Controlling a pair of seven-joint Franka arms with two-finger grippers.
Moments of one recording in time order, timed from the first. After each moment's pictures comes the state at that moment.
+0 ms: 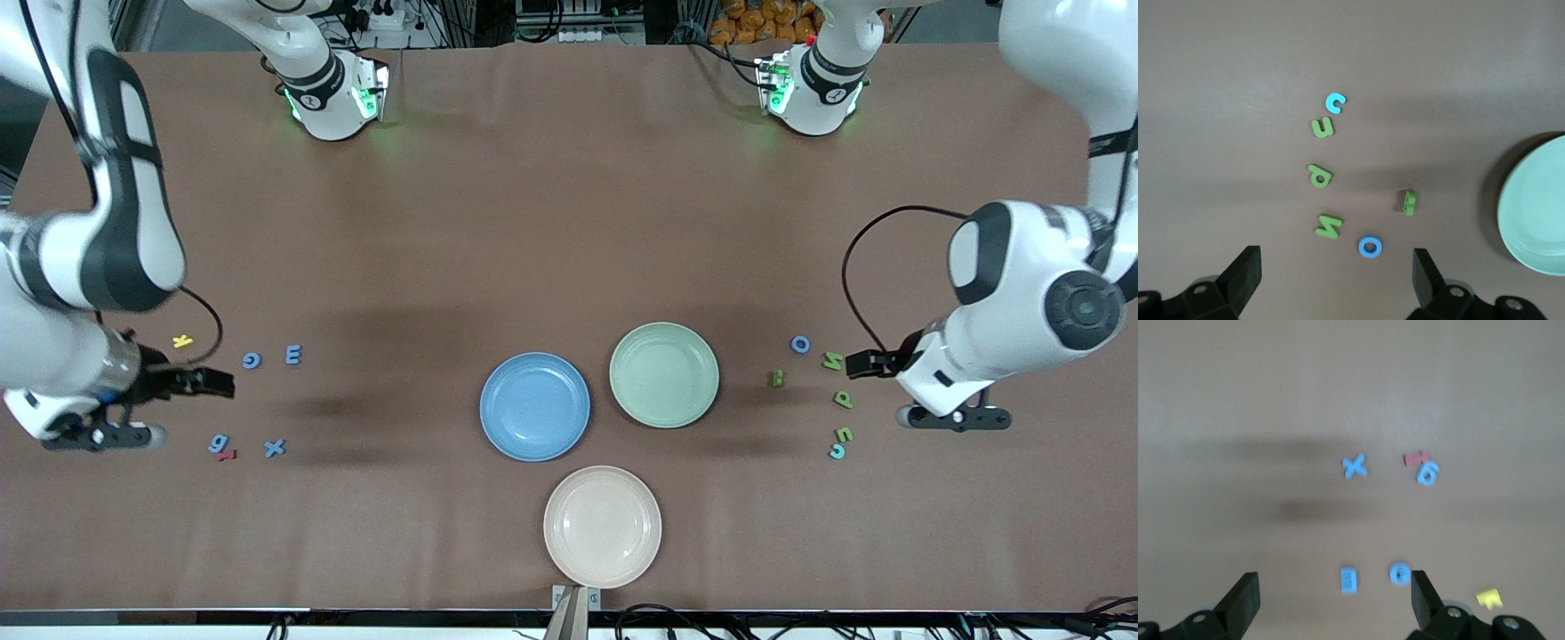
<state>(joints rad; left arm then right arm) 0.04 0.44 -0.18 -1.61 0.06 1.98 -0.12 0.02 0.51 -0.04 -1.43 0.01 1.90 -0.04</state>
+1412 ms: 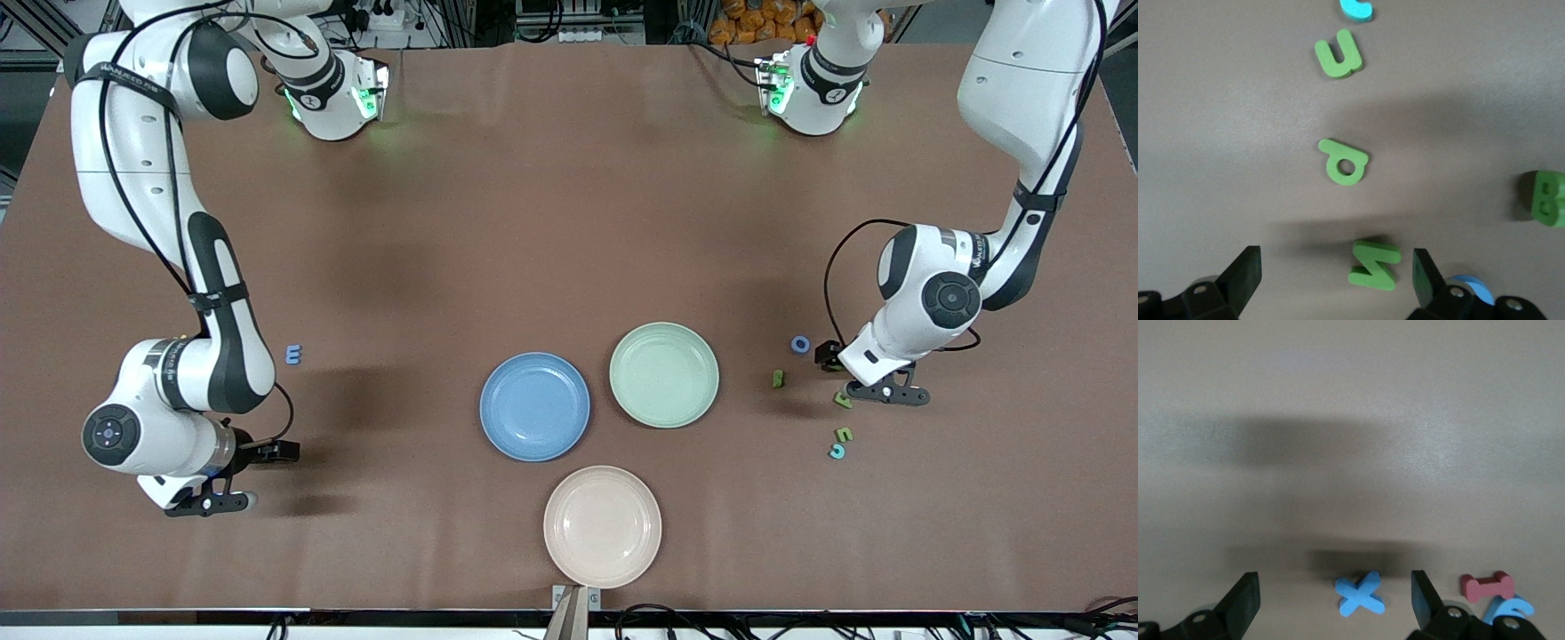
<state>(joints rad) 0.10 0.50 -0.17 -2.03 0.26 2.52 -0.10 0.00 0.96 -0.02 -1.18 0.03 2.13 -0.10</state>
